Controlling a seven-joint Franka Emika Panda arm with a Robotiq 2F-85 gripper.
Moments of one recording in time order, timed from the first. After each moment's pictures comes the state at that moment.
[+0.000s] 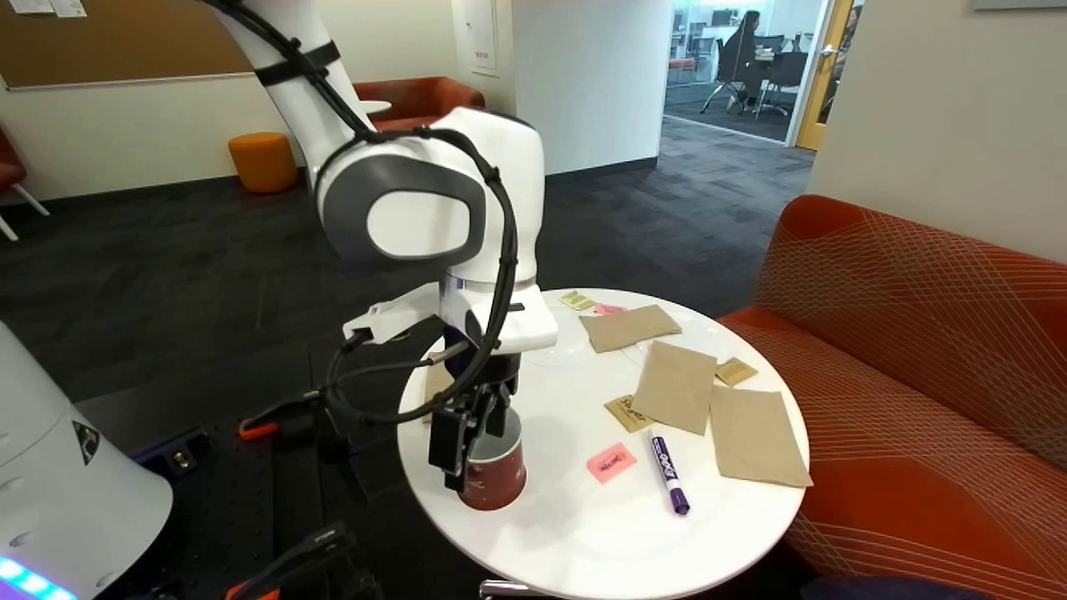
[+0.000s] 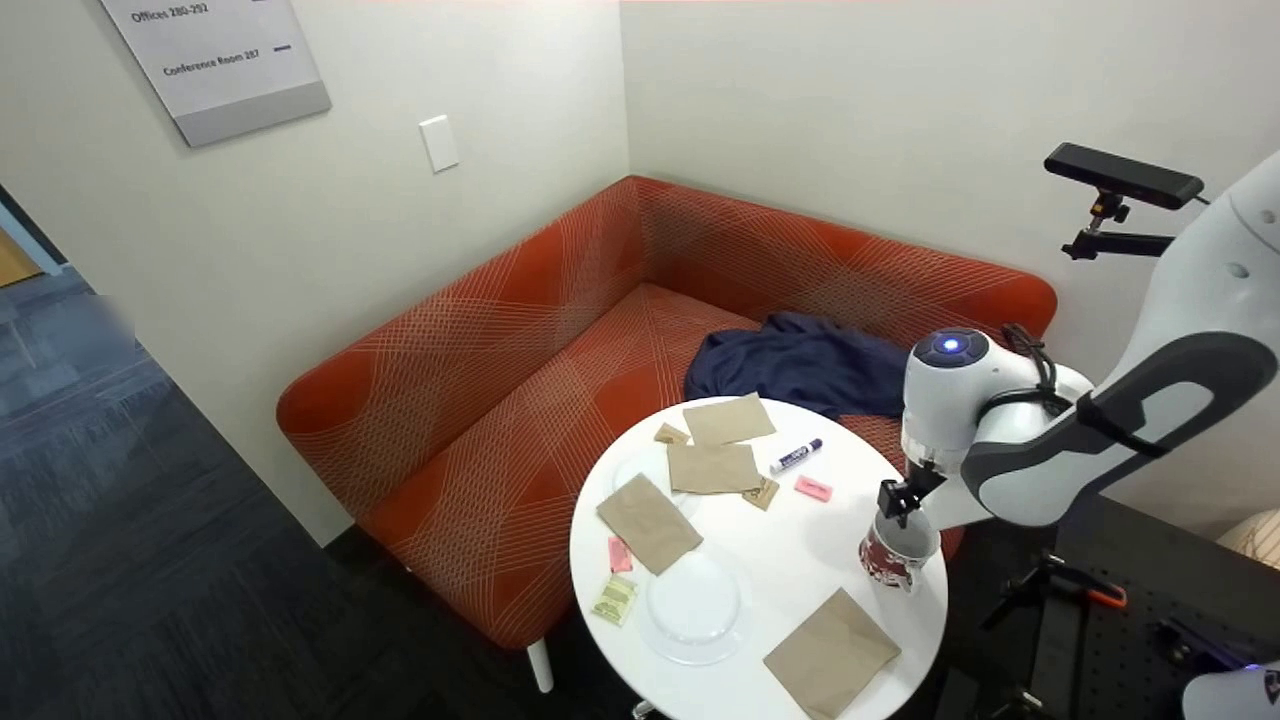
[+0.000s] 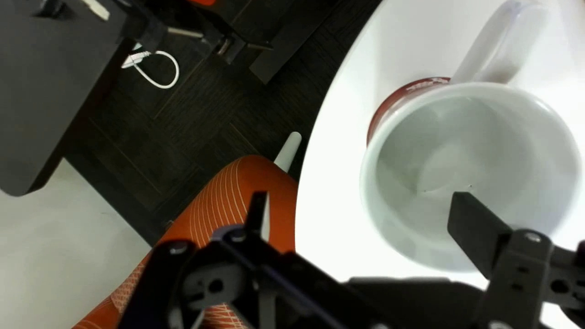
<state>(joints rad) 0.20 0.23 -0.38 -2.65 -0.19 2.69 0.82</state>
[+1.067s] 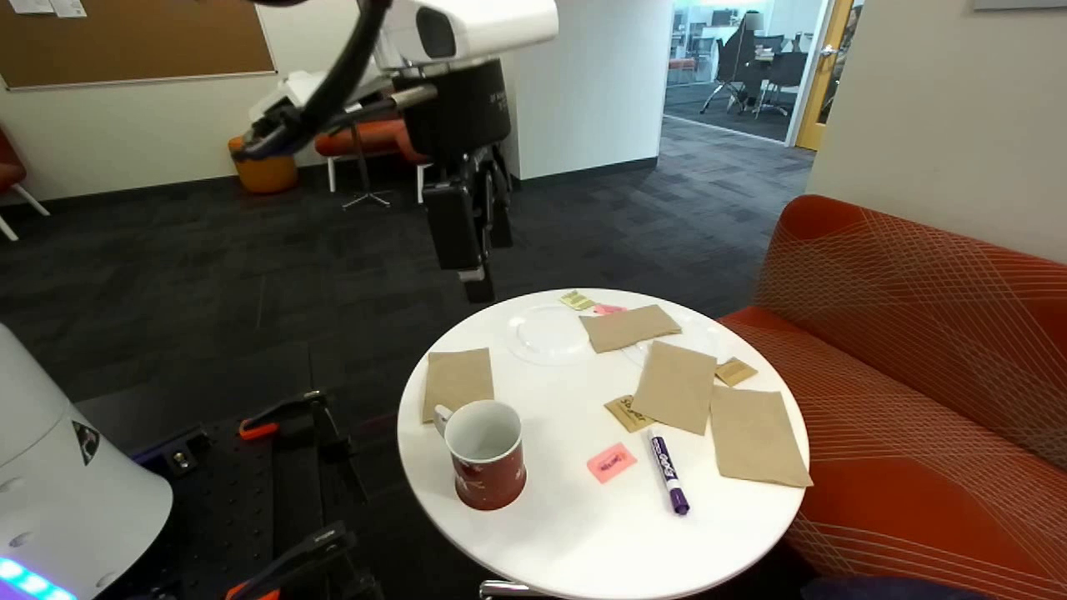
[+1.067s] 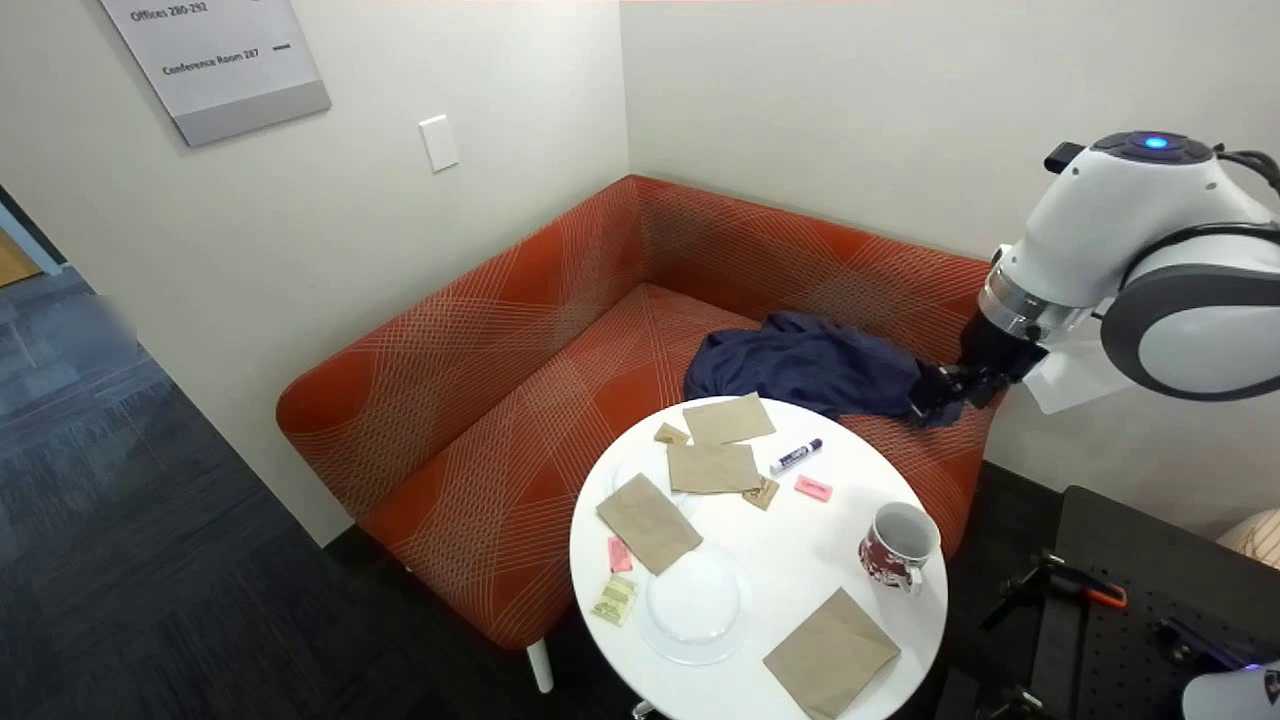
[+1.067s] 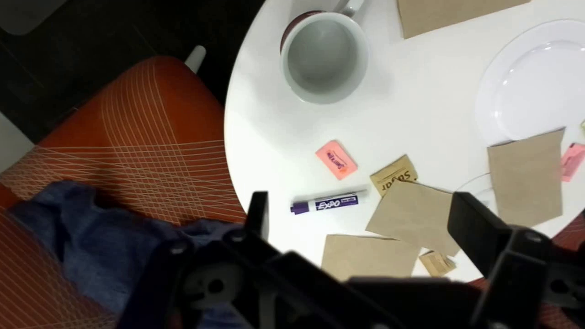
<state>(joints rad) -0.05 -0.42 -0.15 -2.71 -0.10 2.43 0.46</state>
